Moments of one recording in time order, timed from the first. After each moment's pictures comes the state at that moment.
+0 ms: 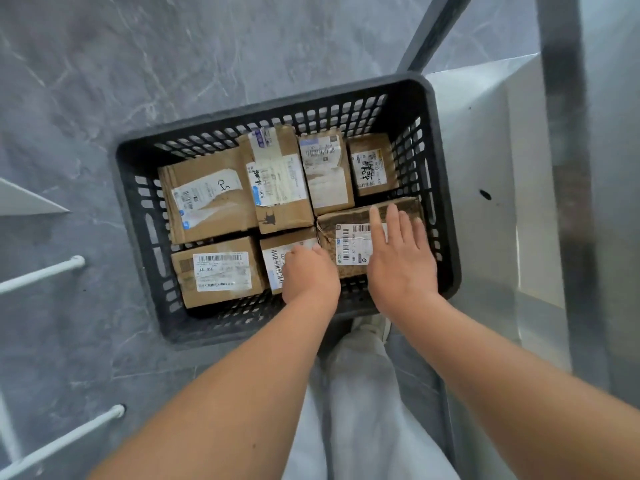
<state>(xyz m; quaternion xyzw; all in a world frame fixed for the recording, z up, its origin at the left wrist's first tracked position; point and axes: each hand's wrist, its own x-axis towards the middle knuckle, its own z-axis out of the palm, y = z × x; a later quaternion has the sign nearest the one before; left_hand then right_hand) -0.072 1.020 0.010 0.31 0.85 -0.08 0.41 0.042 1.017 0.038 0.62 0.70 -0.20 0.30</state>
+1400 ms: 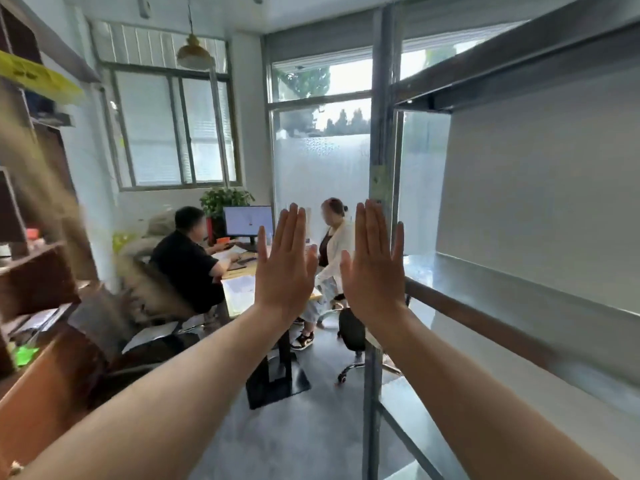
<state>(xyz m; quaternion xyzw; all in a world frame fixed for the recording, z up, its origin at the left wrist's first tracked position) -0.152 1.194 0.938 0.76 0.43 0.43 -0.22 -0.011 1.138 0.941 0.66 0.53 0.41 -0.33</state>
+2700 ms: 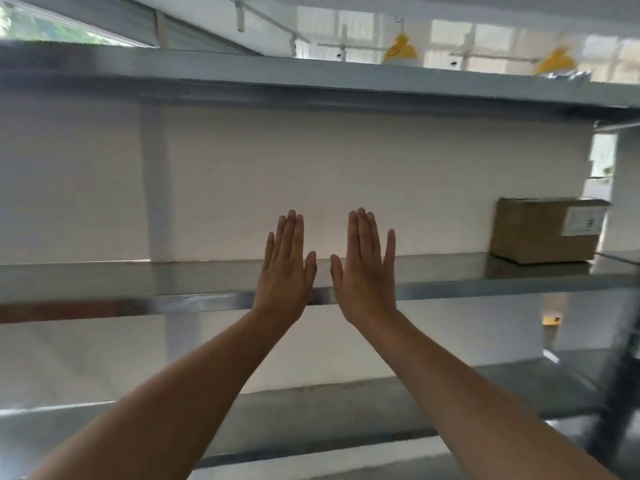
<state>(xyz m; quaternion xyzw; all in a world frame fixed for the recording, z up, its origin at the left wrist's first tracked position) 0.119 0.548 0.930 0.88 -0.14 0.43 0.15 0.112 0.402 0.935 0.88 0.07 0.46 -0.05</state>
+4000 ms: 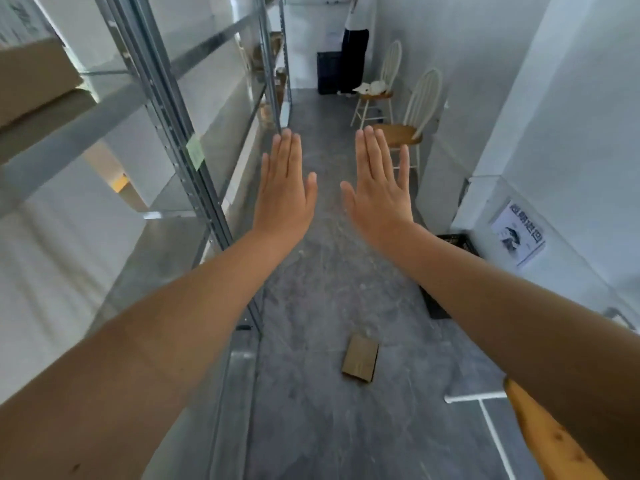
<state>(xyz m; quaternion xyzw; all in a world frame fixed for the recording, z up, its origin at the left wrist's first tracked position) 0.052 0.009 0.791 0.60 -0.72 0.08 0.33 -0.110 0.000 0.791 0.75 -0.60 0.21 0.19</state>
